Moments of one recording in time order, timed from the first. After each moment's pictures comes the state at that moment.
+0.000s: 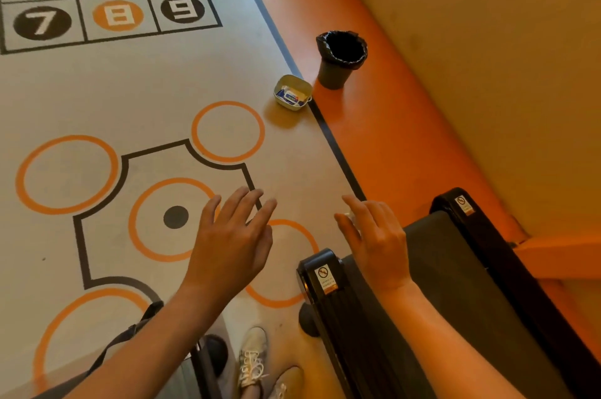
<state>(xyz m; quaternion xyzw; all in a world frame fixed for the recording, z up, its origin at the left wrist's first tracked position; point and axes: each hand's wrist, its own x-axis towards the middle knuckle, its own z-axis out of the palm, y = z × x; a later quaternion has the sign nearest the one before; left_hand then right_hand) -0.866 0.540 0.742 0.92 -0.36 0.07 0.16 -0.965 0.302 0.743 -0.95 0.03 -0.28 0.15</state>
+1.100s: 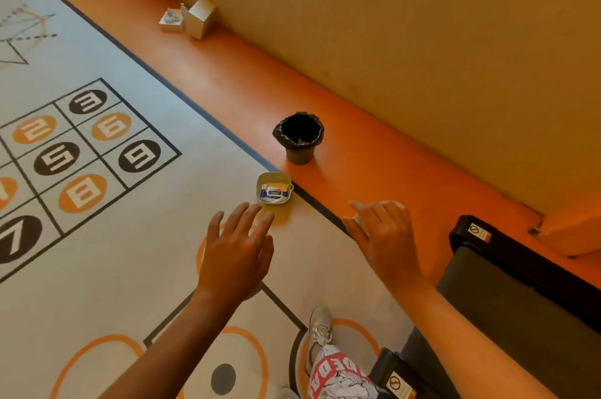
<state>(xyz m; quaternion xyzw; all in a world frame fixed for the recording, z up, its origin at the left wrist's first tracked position) -0.488 0.383 0.896 0.84 -0.52 0.10 0.10 -0.680 0.175 0.867 -0.92 0.23 -0.33 0.02</state>
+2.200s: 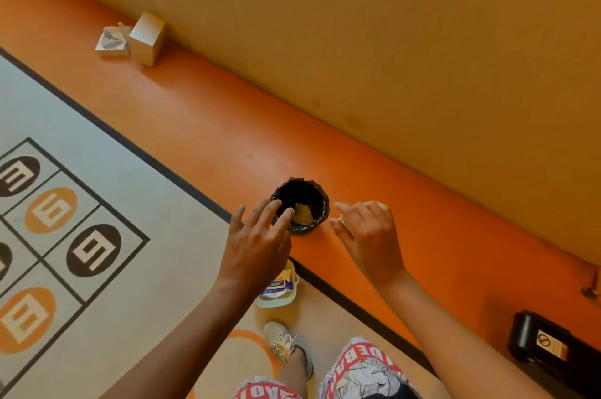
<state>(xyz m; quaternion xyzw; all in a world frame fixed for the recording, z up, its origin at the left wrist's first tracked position) -0.075 -0.088 0.845 0.79 -0.60 0.03 0.07 -0.262 -0.234 0.812 -0.91 0.29 -0.28 0.04</state>
